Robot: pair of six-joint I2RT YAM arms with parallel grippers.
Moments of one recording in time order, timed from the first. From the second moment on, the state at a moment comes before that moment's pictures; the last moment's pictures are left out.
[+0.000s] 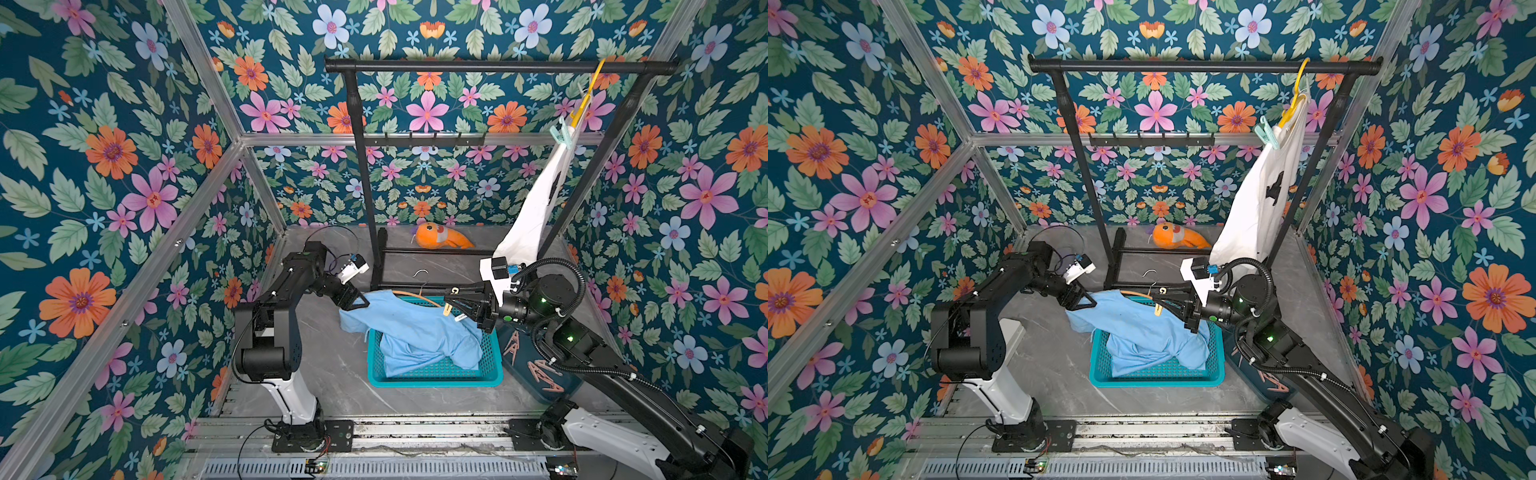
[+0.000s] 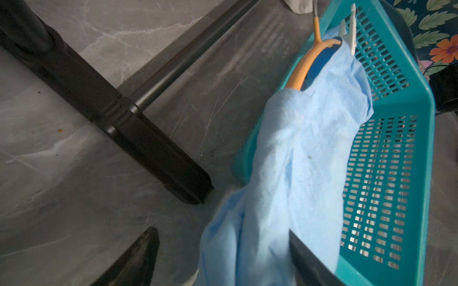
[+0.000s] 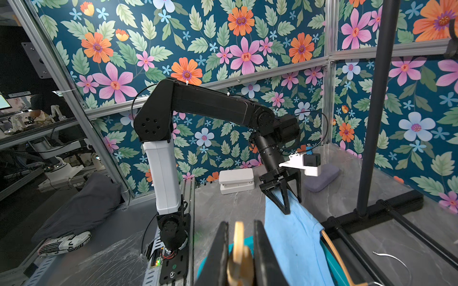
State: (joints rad) left arm -0.04 1.75 1.32 -0.99 0.75 0.80; right arm 0.63 0.95 0.86 0.16 -0.70 0.21
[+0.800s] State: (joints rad) left arm -0.04 1.59 1.24 -0.89 0.75 0.77; right arm 0.63 0.95 0.86 0.18 -0.71 0.21
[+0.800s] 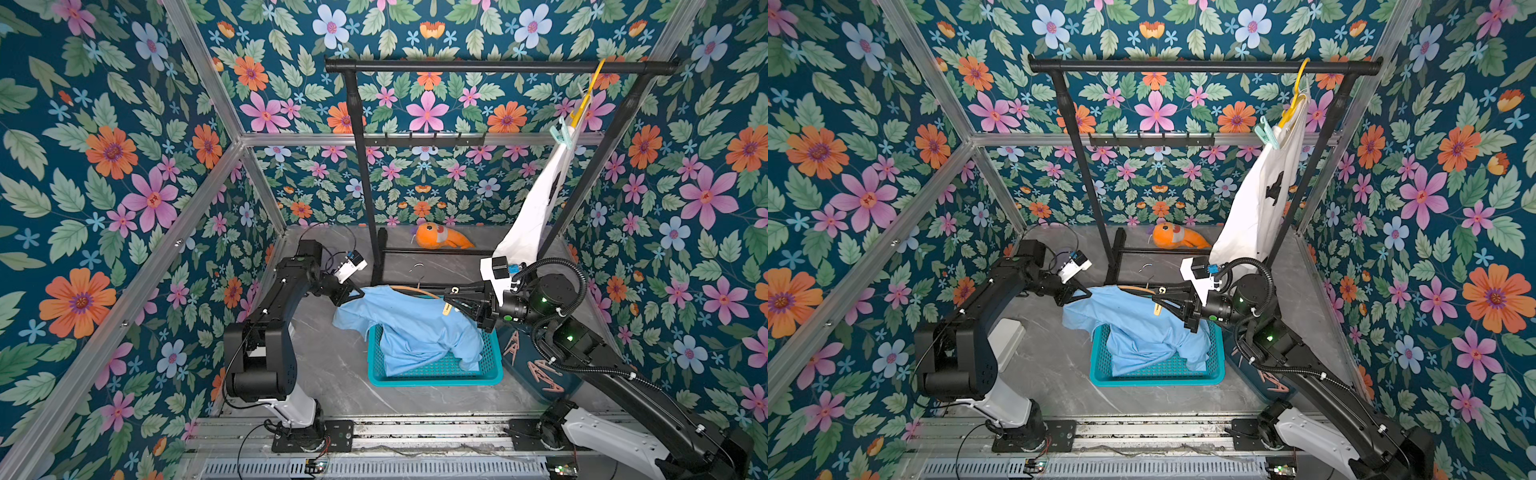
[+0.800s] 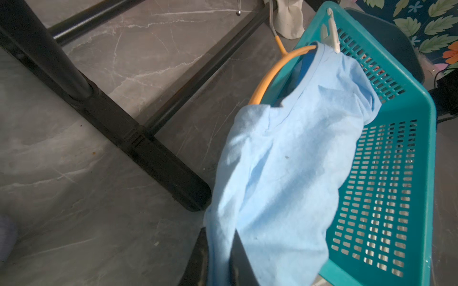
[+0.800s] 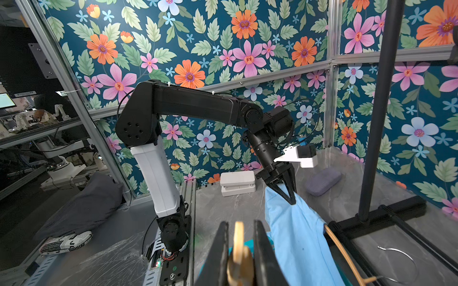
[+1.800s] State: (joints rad) left arm -0.43 0.81 0.80 -0.20 0.37 0.71; right arm 0.81 1.33 1.26 0.16 -0.64 0.18
